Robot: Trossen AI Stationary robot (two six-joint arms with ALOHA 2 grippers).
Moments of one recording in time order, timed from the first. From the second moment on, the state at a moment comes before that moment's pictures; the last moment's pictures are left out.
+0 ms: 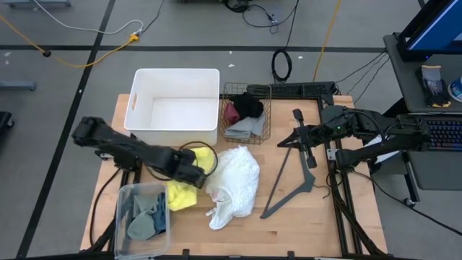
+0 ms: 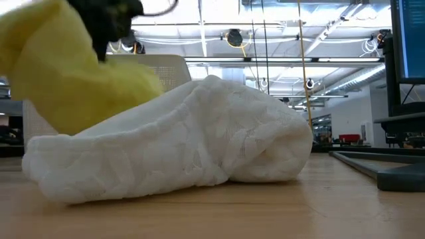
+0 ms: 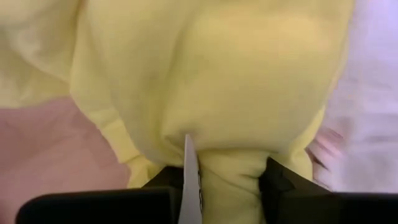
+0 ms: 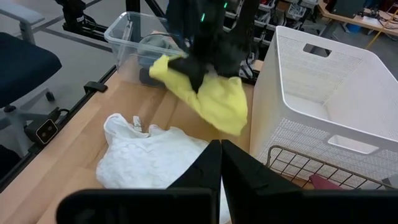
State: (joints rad) left arm -0.31 1.51 1.16 -1.07 -0.12 -1.46; right arm 0.04 0.98 1.21 -0.64 -0.11 -0.22
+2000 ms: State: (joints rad) left arm -0.43 1.19 1.17 0.13 -0.80 -0.20; right arm 0.04 0.98 1.21 -0.63 -0.11 -0.22
